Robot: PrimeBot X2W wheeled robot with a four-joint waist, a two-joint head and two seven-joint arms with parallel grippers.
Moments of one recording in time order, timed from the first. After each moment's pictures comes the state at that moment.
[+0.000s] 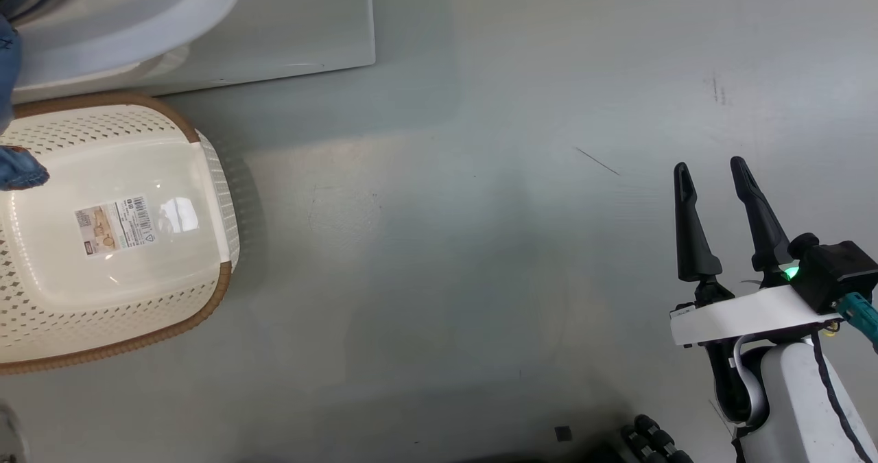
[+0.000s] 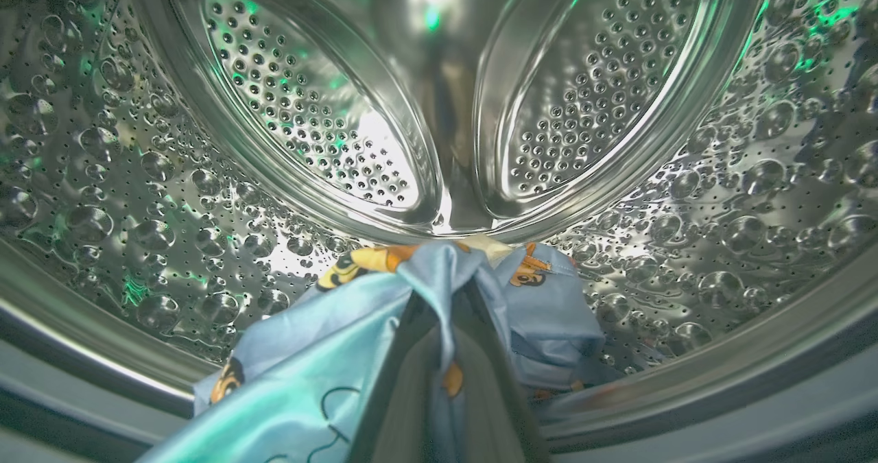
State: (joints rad) left arm -0.93 0.30 0.17 0.45 -0.30 -0.13 -0.05; right arm -0.15 -0.07 0.12 0.07 0.26 0.12 -0.25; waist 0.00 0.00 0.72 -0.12
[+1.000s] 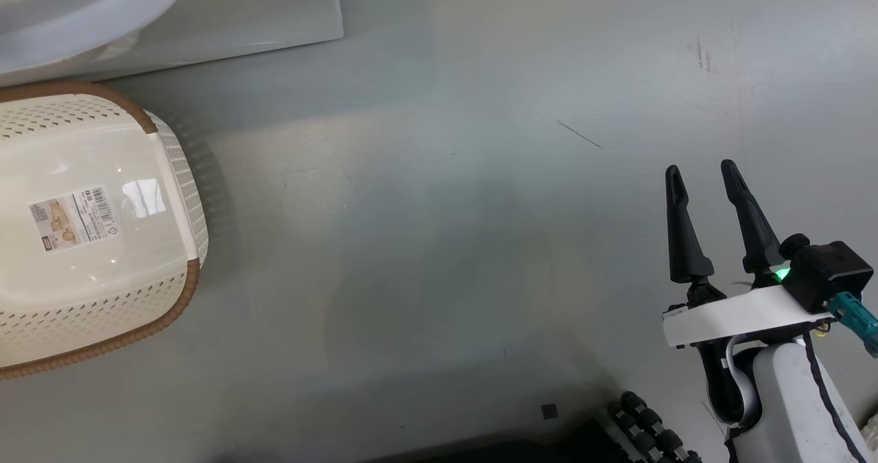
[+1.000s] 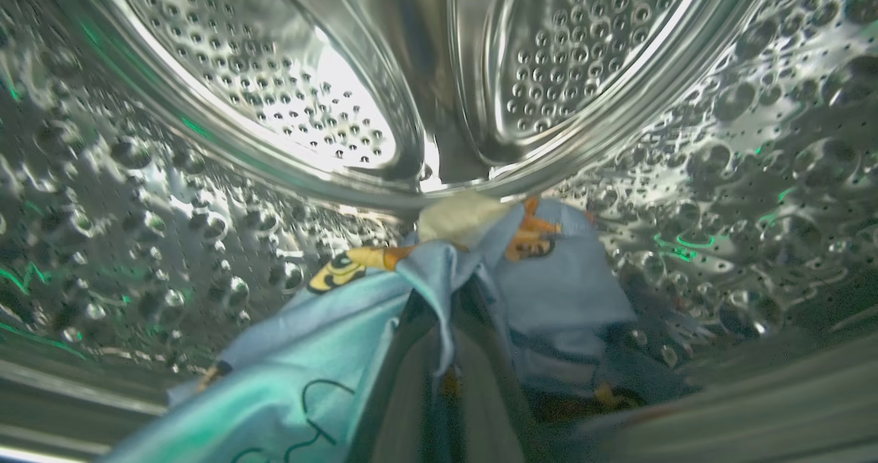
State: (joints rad) left arm -1.15 0.36 0.09 0.67 -0.24 -0.13 0.01; right arm -0.16 -0.06 0.13 0.09 0.27 0.12 -0.25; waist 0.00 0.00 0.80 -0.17
